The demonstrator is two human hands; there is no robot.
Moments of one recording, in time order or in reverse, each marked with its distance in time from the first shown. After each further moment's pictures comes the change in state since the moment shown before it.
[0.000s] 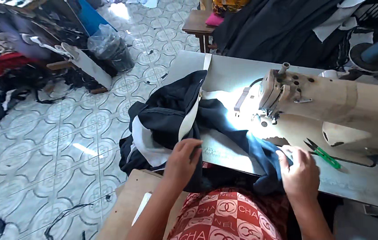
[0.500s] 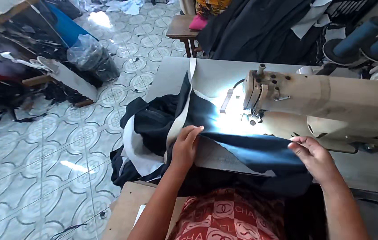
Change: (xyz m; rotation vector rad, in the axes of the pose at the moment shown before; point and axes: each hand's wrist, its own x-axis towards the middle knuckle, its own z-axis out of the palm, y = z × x) left_hand 0.047 -0.030 0.062 -0.050 0.195 0.186; right_hand 0.033 0.068 -0.041 0.444 -0.208 0.231
